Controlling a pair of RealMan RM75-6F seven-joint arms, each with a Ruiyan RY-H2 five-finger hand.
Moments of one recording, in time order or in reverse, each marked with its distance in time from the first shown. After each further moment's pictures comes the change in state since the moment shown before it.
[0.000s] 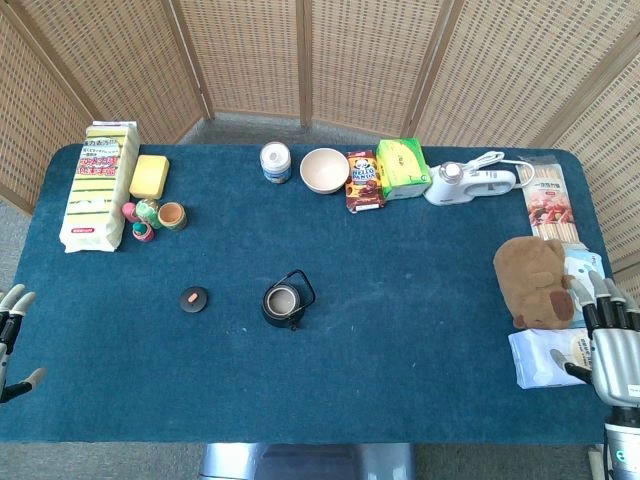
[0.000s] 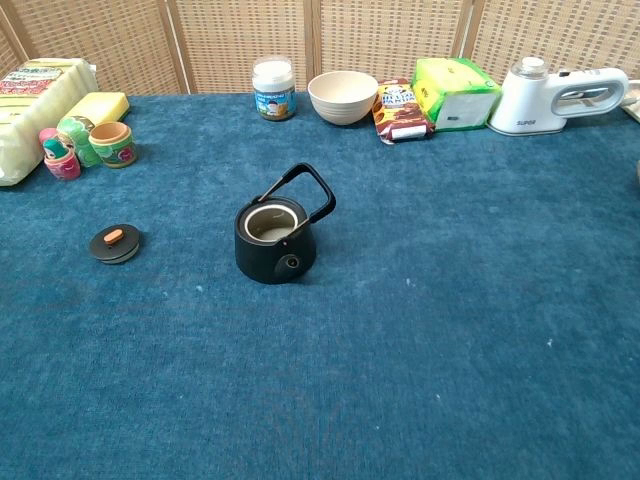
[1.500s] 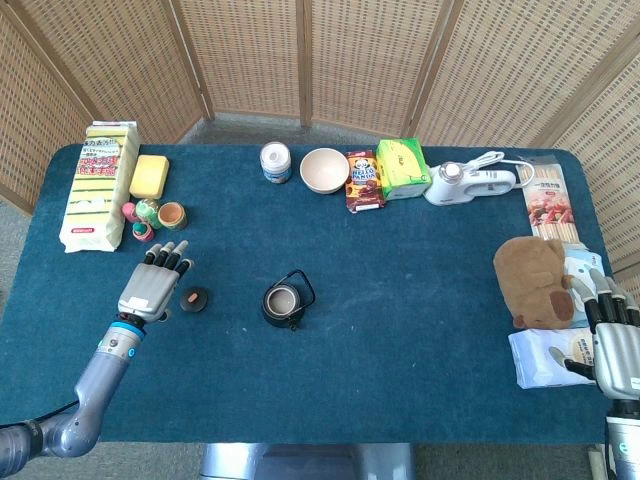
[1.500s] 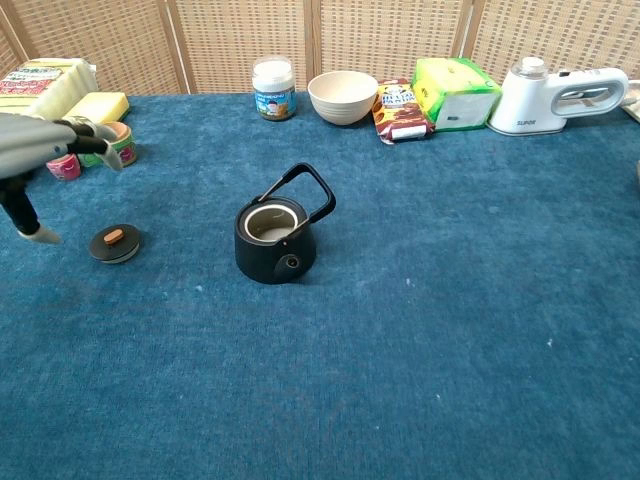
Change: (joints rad) left arm -0.566 -0.382 -0.169 0.132 -0.542 -0.576 0.605; right arm 0.018 0.023 0.004 -0.008 0.049 -0.083 0.114
